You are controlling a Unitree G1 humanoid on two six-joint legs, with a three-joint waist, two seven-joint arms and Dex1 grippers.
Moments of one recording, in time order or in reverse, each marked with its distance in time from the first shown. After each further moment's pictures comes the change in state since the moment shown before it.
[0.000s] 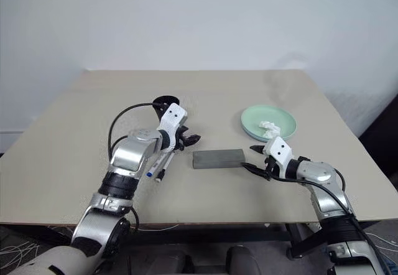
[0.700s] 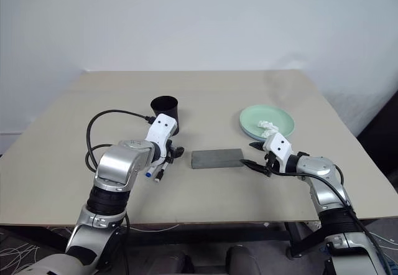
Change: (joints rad) left arm 0.064 0.020 -0.020 -0.279 -0.053 0.520 0.235; right arm -0.057 0.004 0.004 0.070 -0.003 -0.030 0.030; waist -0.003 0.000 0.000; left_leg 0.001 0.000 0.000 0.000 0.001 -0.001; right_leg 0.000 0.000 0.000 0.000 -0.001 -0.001
